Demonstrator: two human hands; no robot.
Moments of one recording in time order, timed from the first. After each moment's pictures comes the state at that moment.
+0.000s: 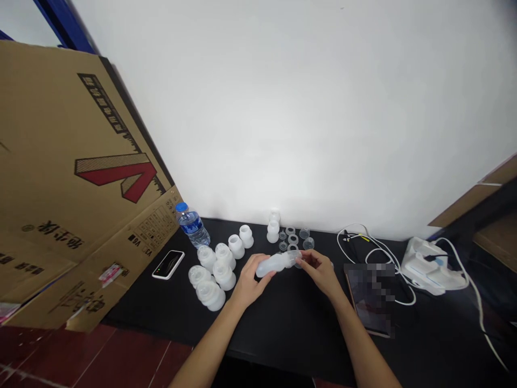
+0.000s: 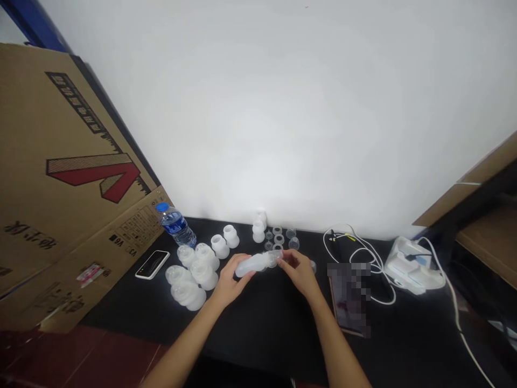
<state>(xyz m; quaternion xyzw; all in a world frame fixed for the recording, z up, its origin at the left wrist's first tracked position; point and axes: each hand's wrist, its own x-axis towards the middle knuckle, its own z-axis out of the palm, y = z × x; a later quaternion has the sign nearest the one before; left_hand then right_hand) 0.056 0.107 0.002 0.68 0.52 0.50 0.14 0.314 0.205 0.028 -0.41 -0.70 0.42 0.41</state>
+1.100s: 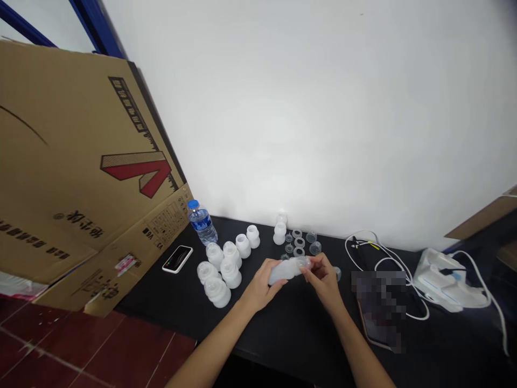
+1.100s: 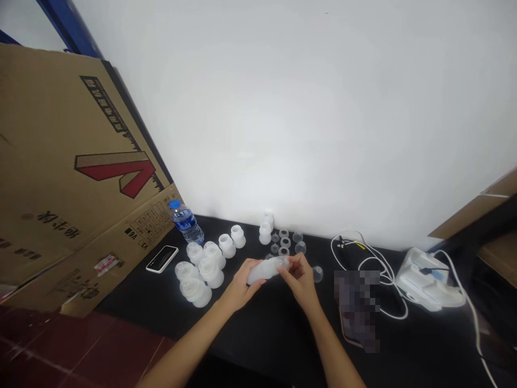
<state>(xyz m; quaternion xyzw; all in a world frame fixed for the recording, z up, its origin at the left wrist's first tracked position) 0.071 0.101 0.006 0.69 0.52 0.46 0.21 0.293 0.183 0.028 -0.32 -0.59 0.53 0.51</state>
